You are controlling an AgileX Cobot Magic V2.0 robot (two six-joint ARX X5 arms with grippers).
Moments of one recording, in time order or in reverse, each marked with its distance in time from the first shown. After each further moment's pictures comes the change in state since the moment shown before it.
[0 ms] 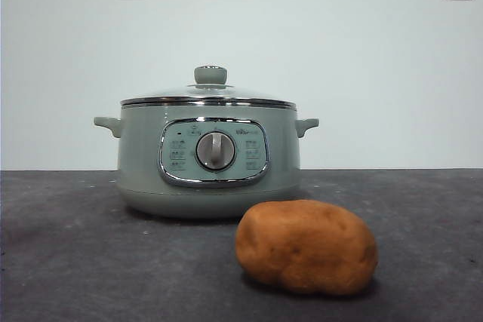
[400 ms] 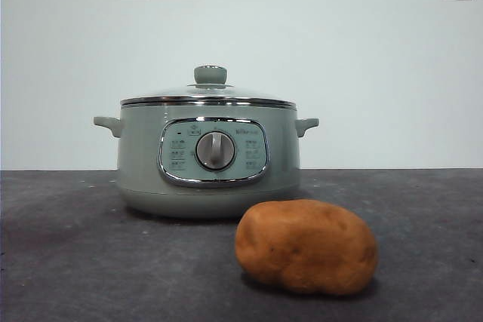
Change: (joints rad) left arm 0.000 0.242 0.233 -0.182 0.248 -0.014; right arm 0.040 0.335 0.030 -0.006 -0.058 -0.175
